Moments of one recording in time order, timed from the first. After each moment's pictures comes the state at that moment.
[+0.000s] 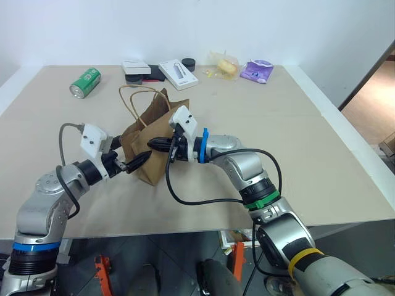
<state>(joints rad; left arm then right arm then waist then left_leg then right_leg) -0.27 0.56 0.18 -0.25 -0.52 0.52 -0.64 -0.91 -0.09 0.27 0.31 0.27 0.50 0.82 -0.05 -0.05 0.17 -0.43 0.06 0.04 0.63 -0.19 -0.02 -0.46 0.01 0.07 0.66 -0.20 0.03</state>
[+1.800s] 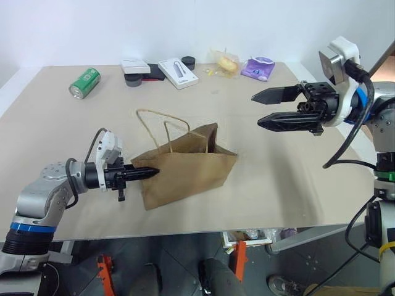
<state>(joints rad) -0.38 0.72 0.06 -0.07 -0.63 0.55 -1.19 -1.01 -0.87 0.00 0.22 0.61 0.75 1.51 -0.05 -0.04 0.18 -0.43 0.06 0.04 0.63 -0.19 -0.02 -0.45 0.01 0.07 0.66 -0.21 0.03</state>
